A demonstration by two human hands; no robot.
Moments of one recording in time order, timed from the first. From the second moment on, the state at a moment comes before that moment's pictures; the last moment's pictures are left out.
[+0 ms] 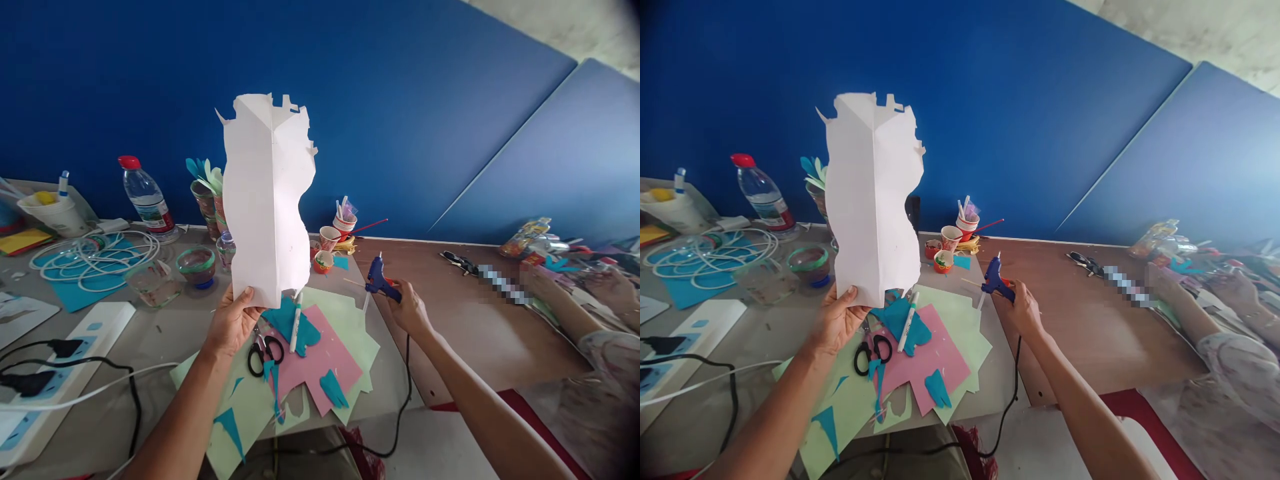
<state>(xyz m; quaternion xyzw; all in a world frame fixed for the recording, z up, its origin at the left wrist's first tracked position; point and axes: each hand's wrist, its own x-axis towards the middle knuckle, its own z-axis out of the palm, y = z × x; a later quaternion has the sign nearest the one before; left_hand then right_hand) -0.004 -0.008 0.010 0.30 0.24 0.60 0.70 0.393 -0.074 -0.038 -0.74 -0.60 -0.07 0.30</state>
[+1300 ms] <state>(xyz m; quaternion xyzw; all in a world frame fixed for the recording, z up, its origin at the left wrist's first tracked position) -0.001 -0.009 0.003 0.31 0.23 0.58 0.72 0.221 -0.078 0.046 -0.55 -0.67 0.38 0.32</state>
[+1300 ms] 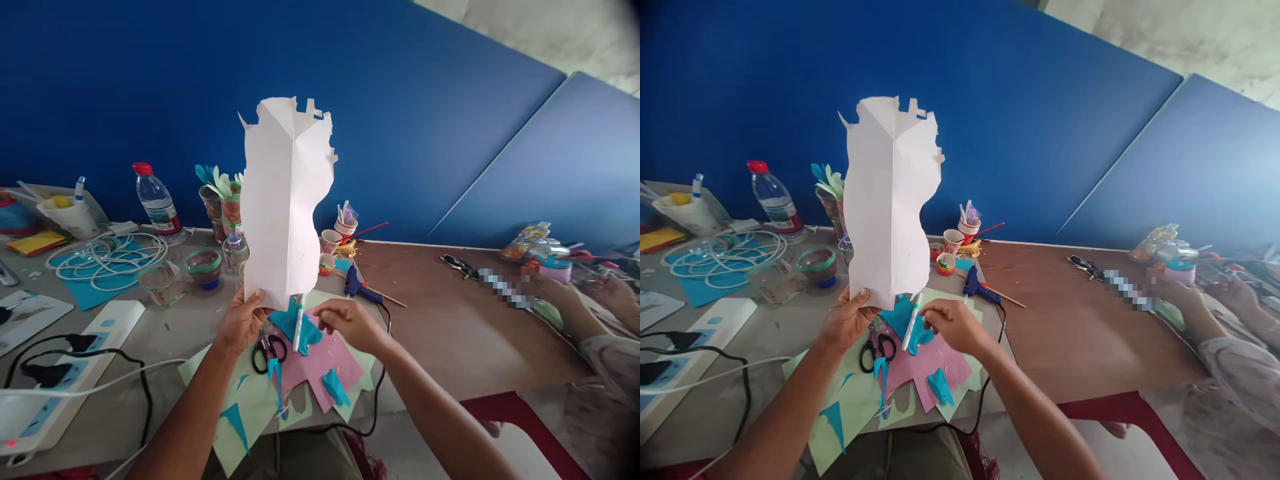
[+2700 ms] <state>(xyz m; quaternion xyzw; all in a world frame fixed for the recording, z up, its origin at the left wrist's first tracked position) -0.004 -0.010 0.005 0.29 0.19 0.60 0.72 0.174 -0.048 0.019 -0.27 -0.29 0.70 0.59</state>
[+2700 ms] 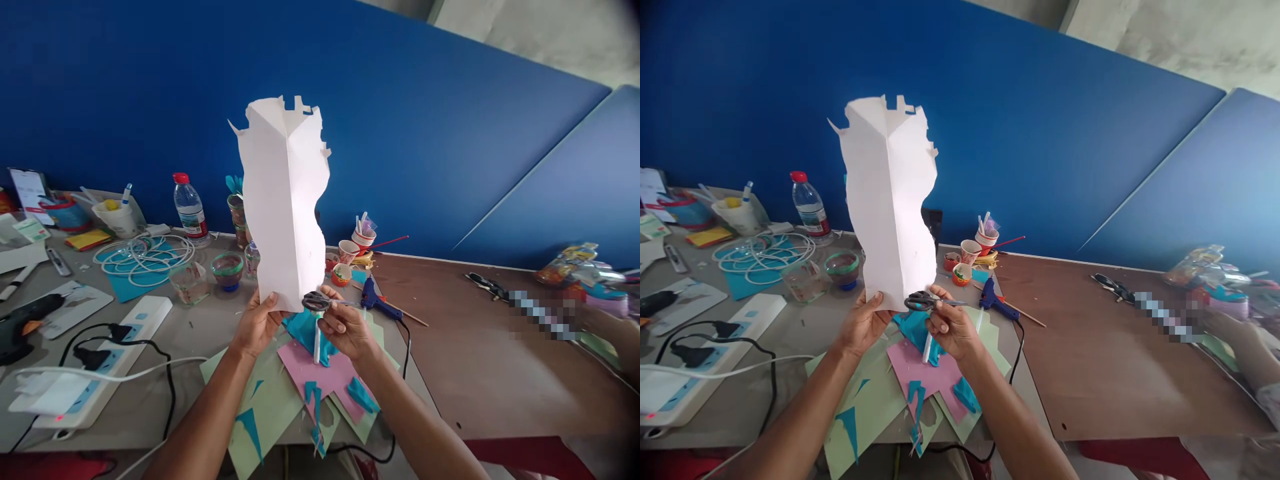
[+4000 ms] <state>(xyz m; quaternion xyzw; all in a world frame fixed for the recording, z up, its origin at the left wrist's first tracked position) 0.006 -0.012 -0.001 0.34 0.26 0.50 0.75 0.205 -0.032 0.032 -0.22 -0.34 0.66 0.63</state>
